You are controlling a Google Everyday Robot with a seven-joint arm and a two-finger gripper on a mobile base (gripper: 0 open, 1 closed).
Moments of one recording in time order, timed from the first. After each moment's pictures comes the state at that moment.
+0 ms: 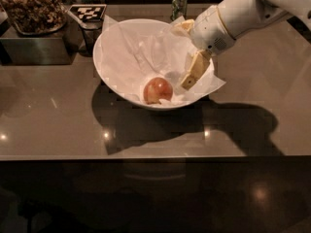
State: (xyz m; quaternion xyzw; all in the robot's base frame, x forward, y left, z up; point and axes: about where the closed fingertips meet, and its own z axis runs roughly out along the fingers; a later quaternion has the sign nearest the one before) arm 0.581 -0.053 0.932 -0.68 0.62 0.19 0.35
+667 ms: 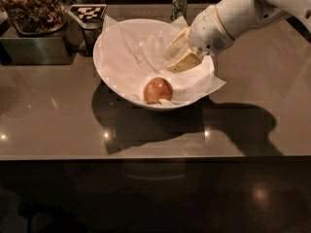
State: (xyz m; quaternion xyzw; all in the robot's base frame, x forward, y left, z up) arm 0.581 -0.053 0.932 -0.68 0.62 0.19 0.35
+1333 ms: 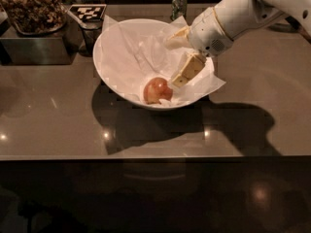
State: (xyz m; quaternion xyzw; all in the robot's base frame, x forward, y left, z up) arm 0.577 -0.052 0.926 -0.68 0.63 0.20 0.33
